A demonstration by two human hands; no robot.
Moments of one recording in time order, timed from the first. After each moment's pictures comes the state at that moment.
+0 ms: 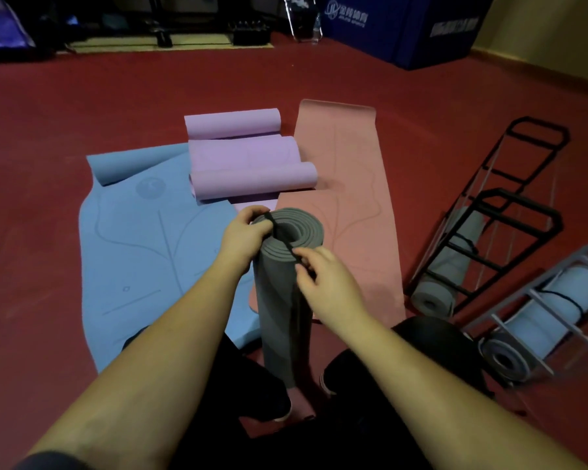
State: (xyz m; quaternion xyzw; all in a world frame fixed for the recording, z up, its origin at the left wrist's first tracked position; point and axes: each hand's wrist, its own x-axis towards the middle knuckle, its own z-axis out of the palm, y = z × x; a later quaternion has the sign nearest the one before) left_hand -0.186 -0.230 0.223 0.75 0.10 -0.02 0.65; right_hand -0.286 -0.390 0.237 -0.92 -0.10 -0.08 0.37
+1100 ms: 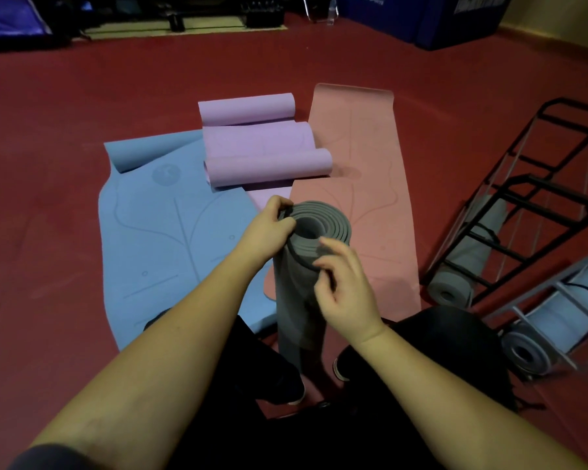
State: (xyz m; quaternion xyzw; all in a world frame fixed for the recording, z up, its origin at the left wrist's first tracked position) left_hand -0.207 -0.232 0.234 0.85 -0.01 -0.06 0.52; right_hand -0.307 -0.386 0.202 -0.83 -0.18 -0.25 0.46
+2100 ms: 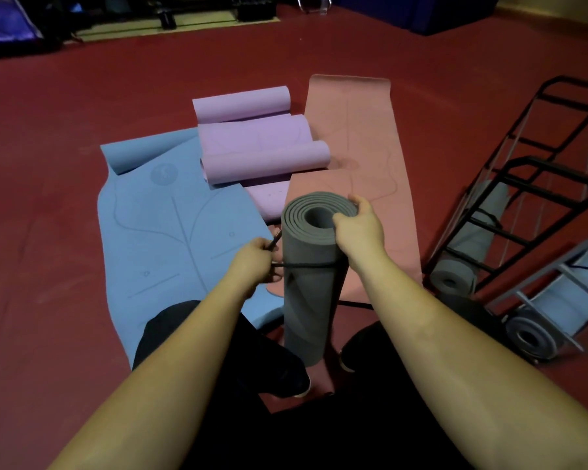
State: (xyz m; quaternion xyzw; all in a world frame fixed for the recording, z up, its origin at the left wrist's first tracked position) left_hand -0.240 -0.224 0.199 0.74 0.19 -0.20 0.61; right_hand -0.229 -0.400 0.230 -0.79 0.21 -0.06 0.58
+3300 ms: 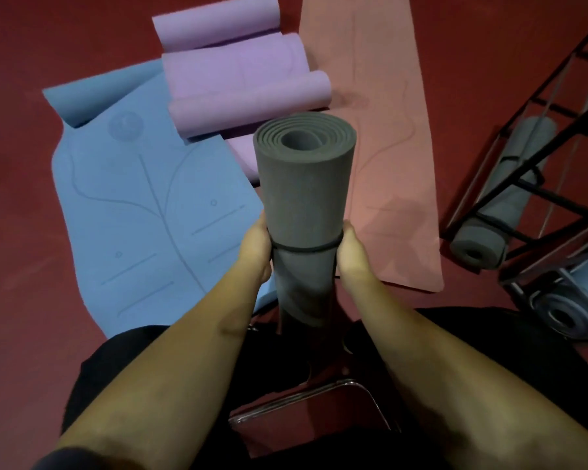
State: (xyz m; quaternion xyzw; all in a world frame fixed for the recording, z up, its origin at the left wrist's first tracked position) left_hand -0.138 -0.278 0.112 0.61 0.34 -0.19 0.69; right_hand -0.160 -0.412 0.081 -0.60 0.37 0.13 0.70
